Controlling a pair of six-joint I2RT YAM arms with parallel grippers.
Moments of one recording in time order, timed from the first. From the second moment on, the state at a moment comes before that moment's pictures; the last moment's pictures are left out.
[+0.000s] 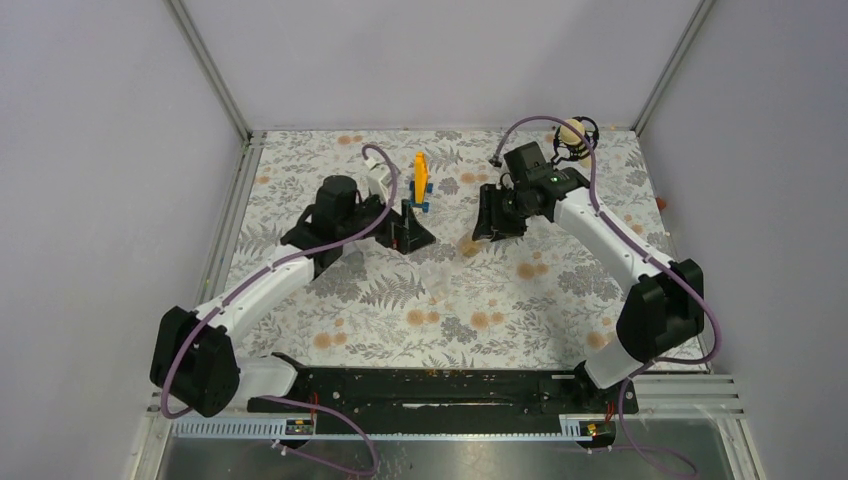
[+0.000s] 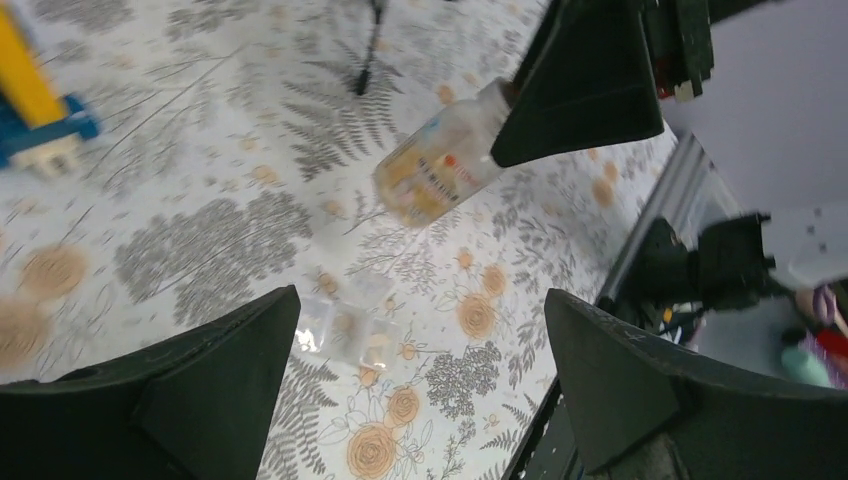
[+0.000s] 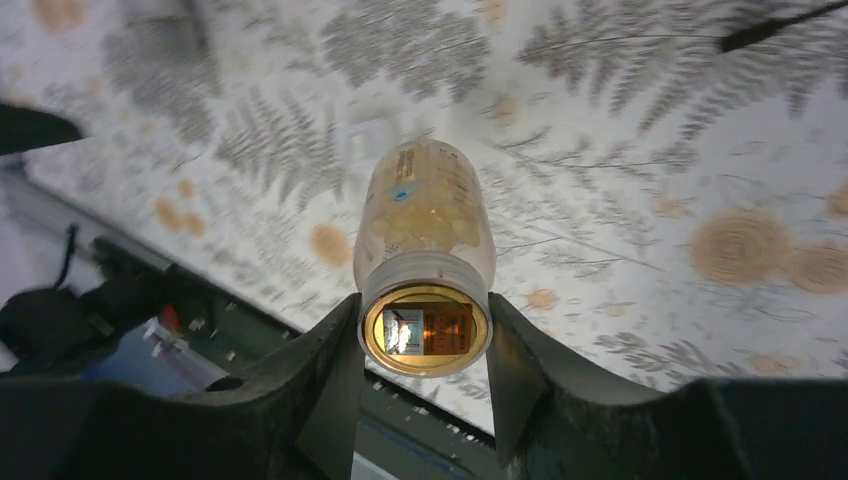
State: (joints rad) left arm -0.46 1.26 0.89 -0.05 0.54 -0.36; right arm 0.44 1.59 1.37 -0.85 -0.23 0.39
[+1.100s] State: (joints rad) left arm -0.62 1.48 1.20 -0.48 1.00 0.12; right arm 0.44 1.41 1.39 -0.87 -0.86 0.30
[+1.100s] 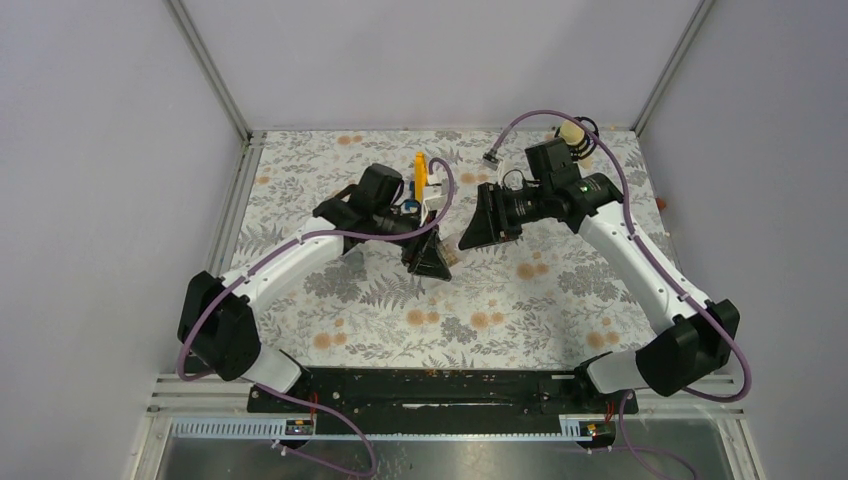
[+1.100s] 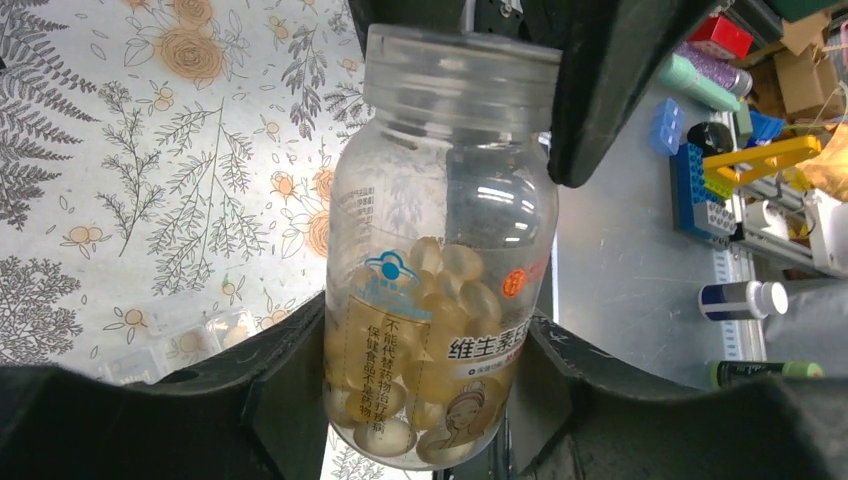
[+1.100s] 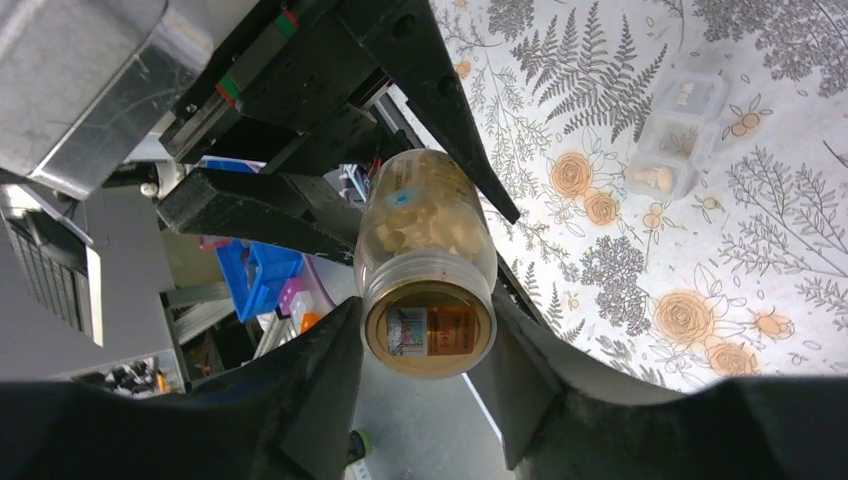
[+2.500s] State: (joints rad) left arm -0.76 1.35 0.88 0.18 0.56 -0.35; right arm 0.50 1.15 0.97 -0.27 -0.31 0.82
